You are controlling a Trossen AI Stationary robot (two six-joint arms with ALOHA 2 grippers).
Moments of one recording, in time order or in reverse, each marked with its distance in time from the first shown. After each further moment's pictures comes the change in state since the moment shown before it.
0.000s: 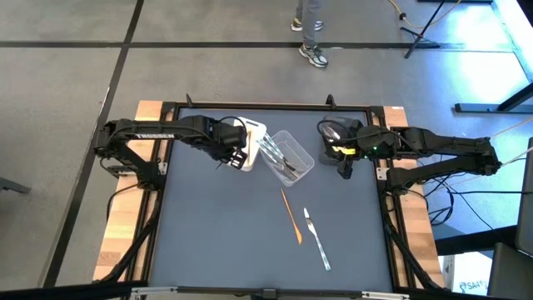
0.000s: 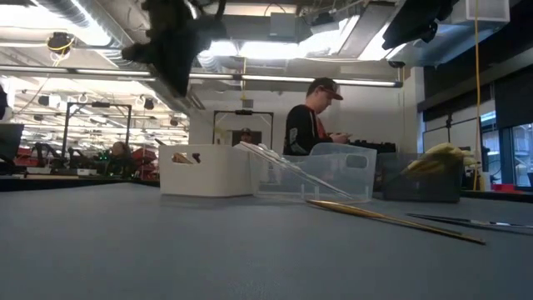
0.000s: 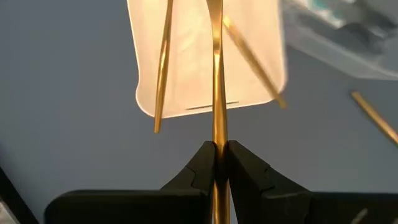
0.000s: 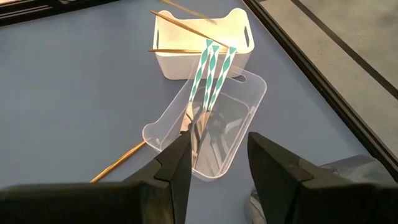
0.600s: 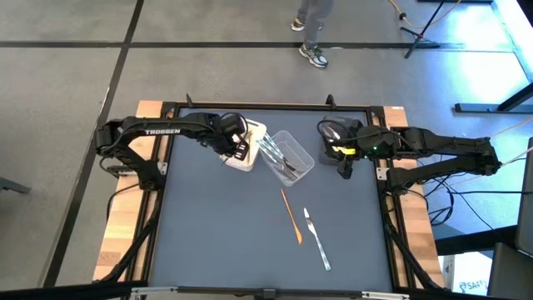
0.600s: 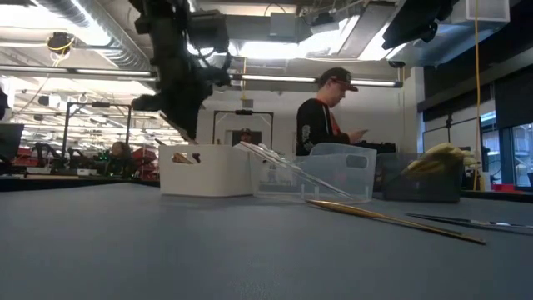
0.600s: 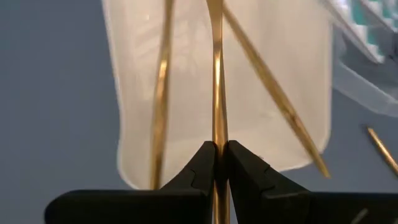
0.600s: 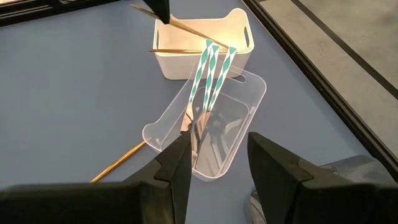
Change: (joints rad) left arm 0.201 0.001 -0.263 0.363 0.154 0.130; right arm 0.000 0.000 0.000 0.000 0.000 0.000
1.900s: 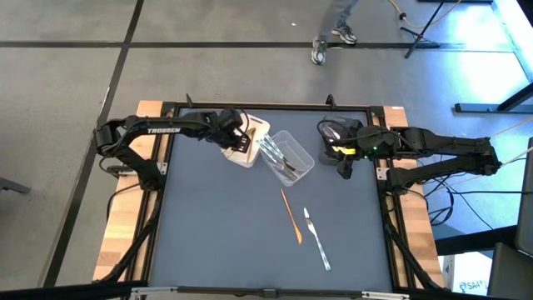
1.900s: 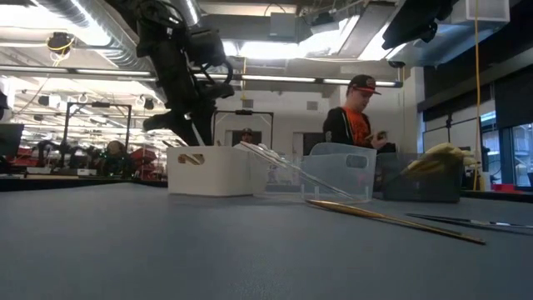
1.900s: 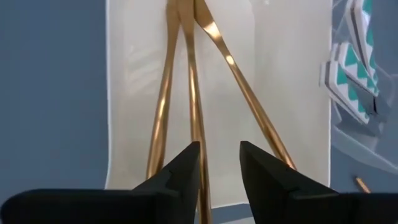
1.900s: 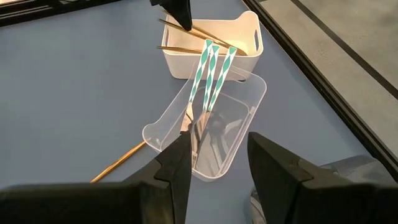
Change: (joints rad) left arm 0.093 0.000 -0.122 0.280 0.009 0.058; right arm 0.000 0.000 0.000 0.001 0.000 0.000
